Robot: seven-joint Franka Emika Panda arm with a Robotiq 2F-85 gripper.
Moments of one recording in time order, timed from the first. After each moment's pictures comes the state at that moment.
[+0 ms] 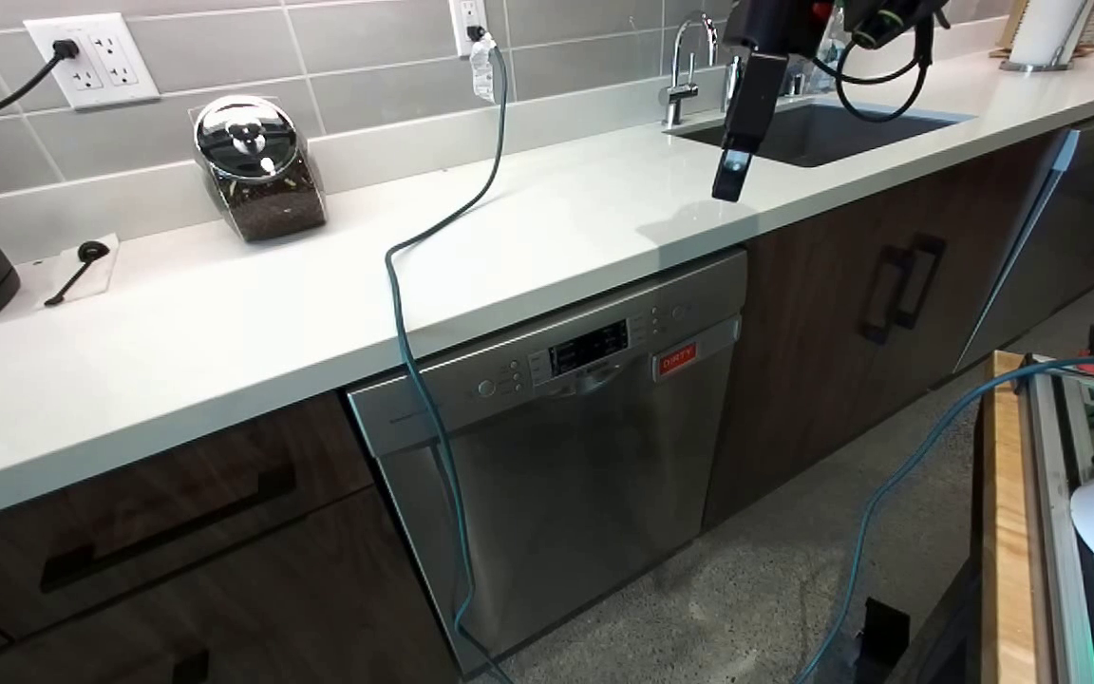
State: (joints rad) arm 0.16 -0.51 -0.32 -2.72 0.19 2.30 -0.58
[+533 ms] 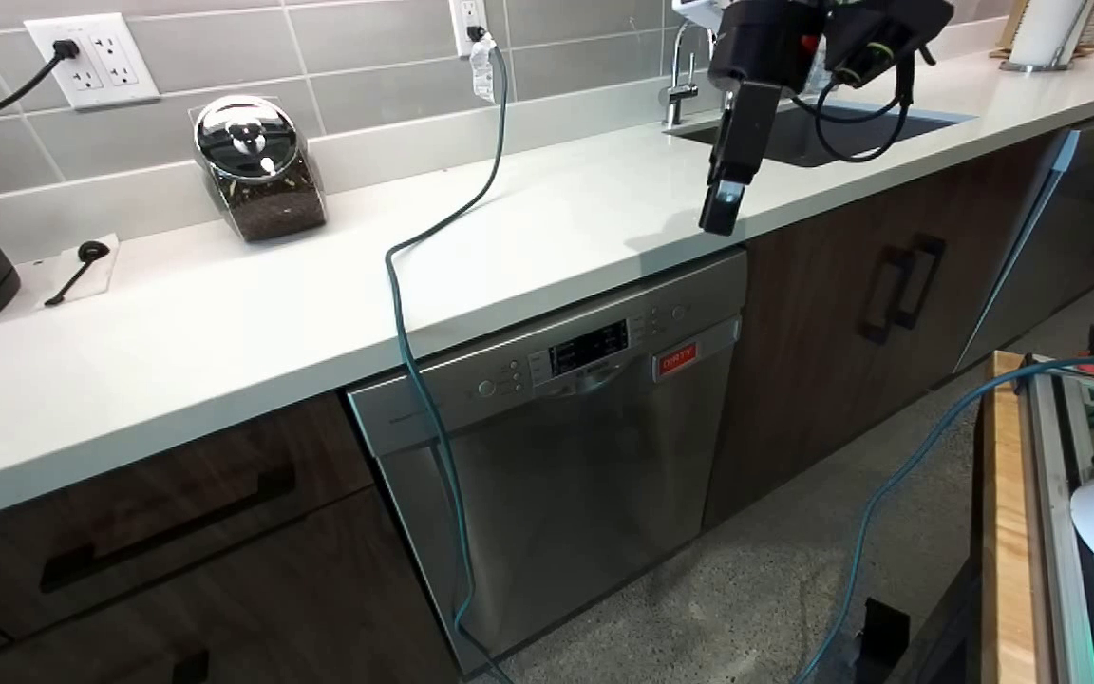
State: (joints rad) arm 0.22 -0.46 -0.31 -2.74 0.34 2.29 -0.68
